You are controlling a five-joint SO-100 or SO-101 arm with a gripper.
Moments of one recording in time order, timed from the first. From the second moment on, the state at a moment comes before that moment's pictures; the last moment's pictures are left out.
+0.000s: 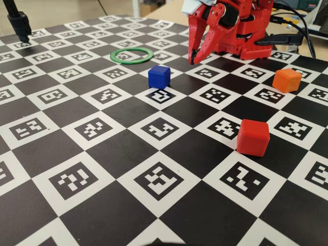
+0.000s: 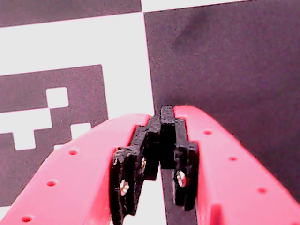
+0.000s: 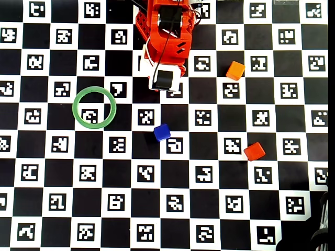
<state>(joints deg) 5.1 189.5 179.3 74.3 -88.2</state>
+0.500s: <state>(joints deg) 3.0 189.5 179.3 74.3 -88.7</state>
